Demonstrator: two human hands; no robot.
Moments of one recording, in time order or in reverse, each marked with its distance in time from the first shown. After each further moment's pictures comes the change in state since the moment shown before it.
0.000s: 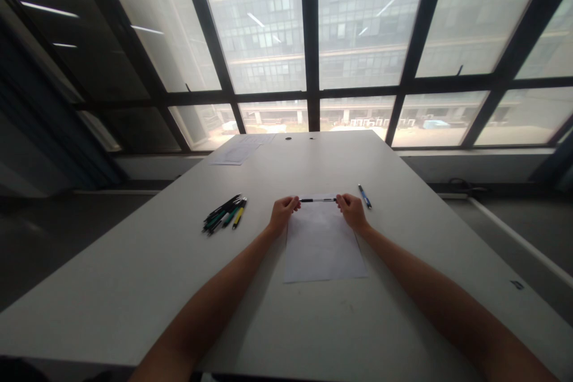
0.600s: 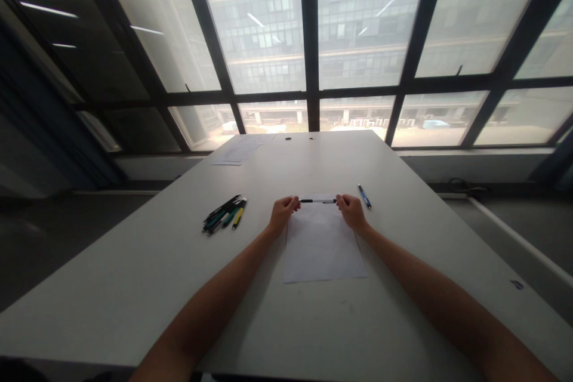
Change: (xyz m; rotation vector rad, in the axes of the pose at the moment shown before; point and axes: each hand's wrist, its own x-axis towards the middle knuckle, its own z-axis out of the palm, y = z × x) left_hand 0.000 0.002 0.001 -0.005 -0.006 0.005; right_hand -0.001 -0.005 0.000 -0.043 -0.009 0.000
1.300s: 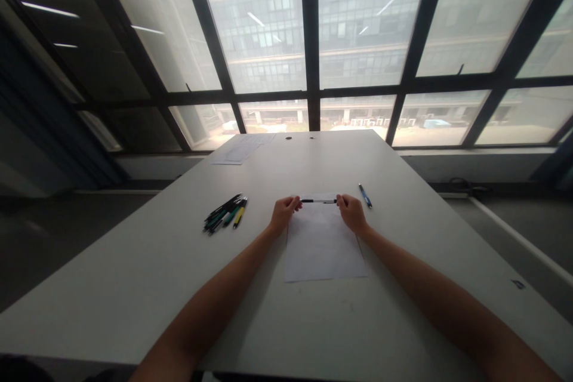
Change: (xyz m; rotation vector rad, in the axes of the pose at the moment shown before) left_hand 0.001 -0.001 0.001 0.043 -0.014 0.008; right_hand -0.004 -0.003 0.001 -0.212 0.029 -0.079
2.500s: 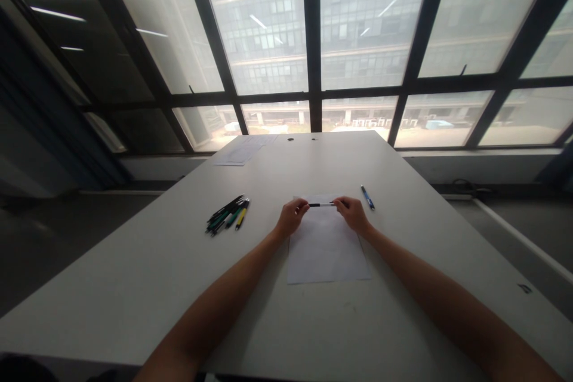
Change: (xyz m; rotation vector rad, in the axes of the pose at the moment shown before) left_hand -0.007 0.003 0.007 0.293 -0.057 0.245; right_hand 0.002 0.001 0.001 0.324 -0.150 0.031
